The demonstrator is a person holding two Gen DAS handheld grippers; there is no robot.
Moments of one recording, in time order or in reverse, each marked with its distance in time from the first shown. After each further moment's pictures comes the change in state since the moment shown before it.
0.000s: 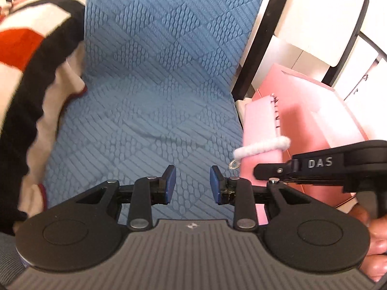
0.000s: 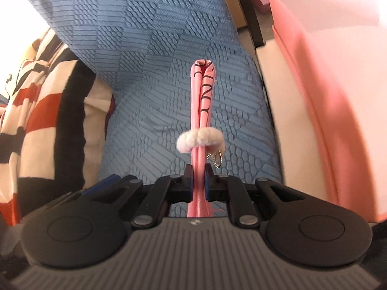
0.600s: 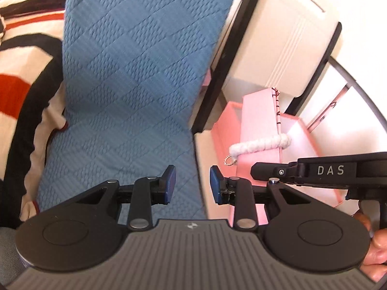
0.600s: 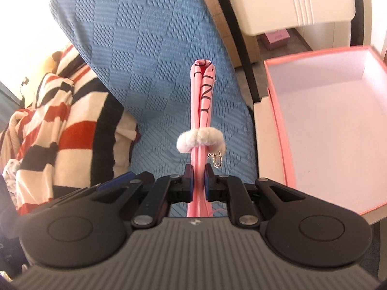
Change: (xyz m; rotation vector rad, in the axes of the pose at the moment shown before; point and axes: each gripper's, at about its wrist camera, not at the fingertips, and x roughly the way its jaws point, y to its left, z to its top) left arm -0.075 -0.069 0.053 -0.022 -0.062 -0.073; right arm -0.119 0.006 0.045 -0.064 -0.099 0.037
